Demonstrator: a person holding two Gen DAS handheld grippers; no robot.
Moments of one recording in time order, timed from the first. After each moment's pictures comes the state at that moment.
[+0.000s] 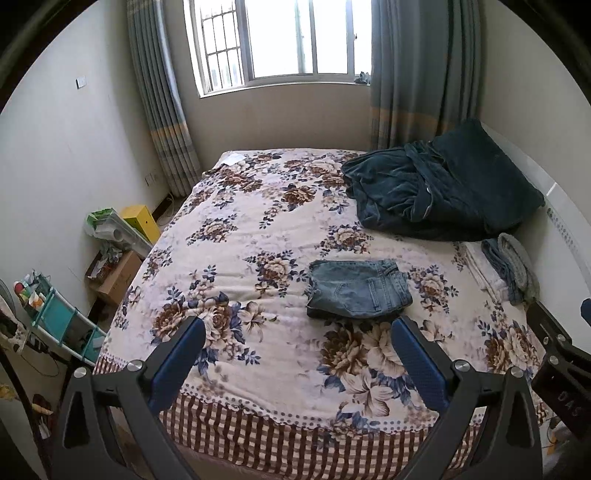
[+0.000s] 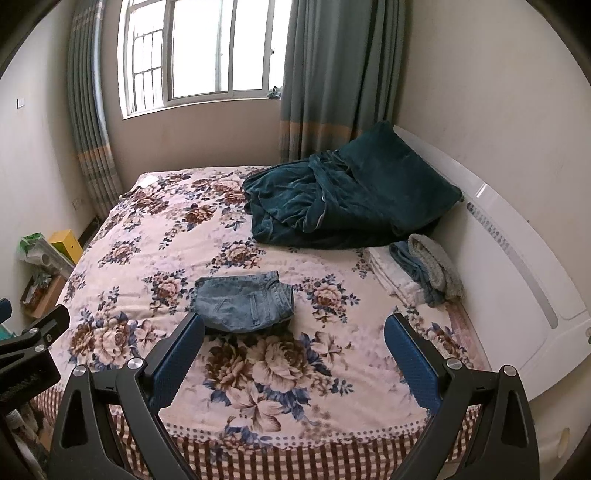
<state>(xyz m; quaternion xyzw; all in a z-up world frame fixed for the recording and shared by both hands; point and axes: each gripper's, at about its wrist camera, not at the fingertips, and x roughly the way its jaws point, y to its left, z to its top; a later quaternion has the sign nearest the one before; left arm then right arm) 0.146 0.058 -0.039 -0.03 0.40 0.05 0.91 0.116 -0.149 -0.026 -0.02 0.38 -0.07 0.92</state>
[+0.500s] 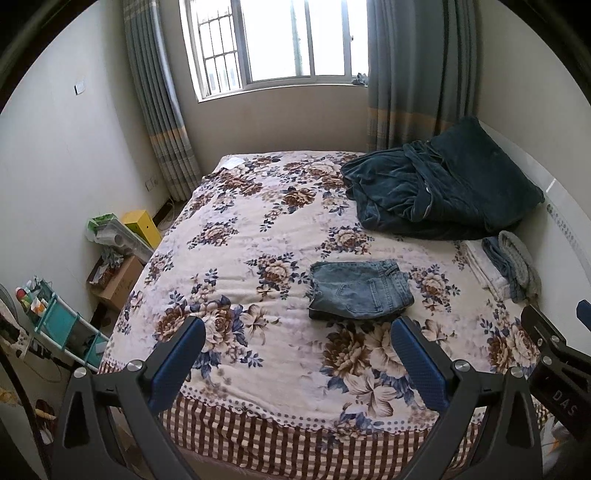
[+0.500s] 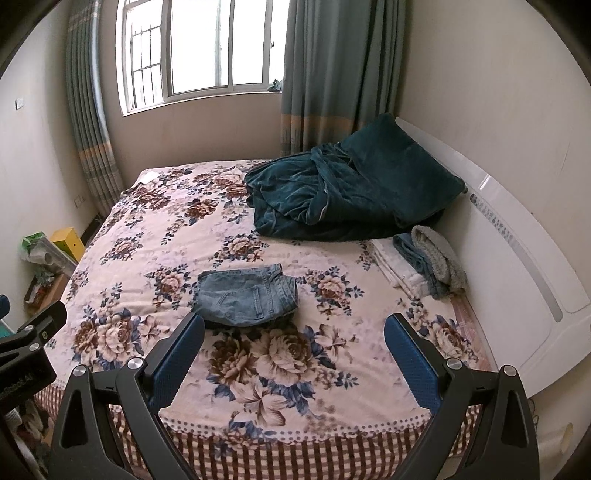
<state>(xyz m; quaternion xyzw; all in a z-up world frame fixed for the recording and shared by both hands) 0.147 0.060 -0.039 -0.02 0.40 0.05 0.91 0.118 -0.146 -0.033 -0.01 0.38 -0.07 0.92</state>
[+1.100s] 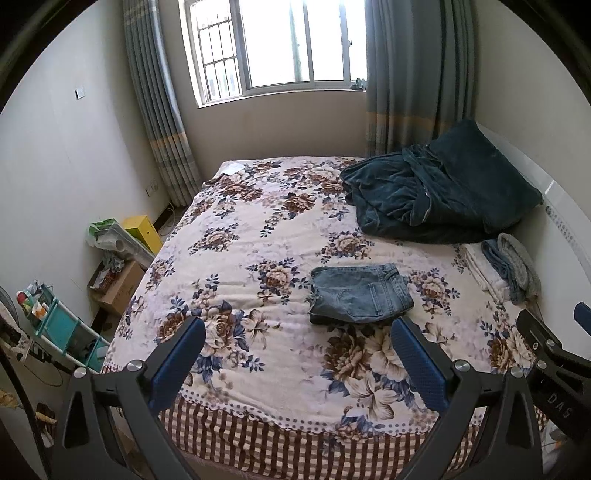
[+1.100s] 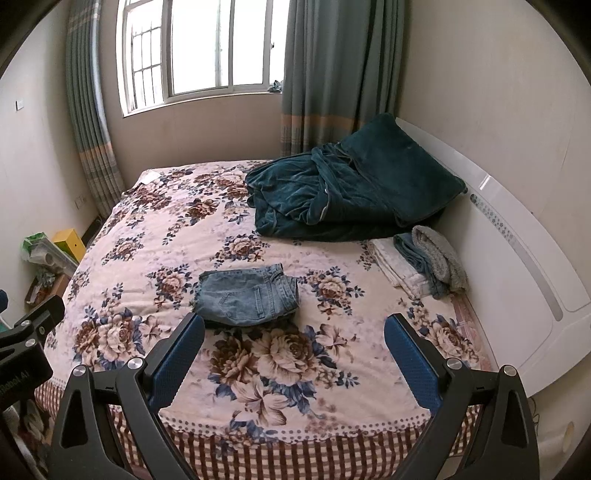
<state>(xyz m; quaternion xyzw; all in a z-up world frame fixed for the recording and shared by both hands) 0.152 0.067 -0.036 -0.02 0.40 0.05 0.92 0.116 -0.144 -0.032 -0.01 0.38 -0.07 0.92</state>
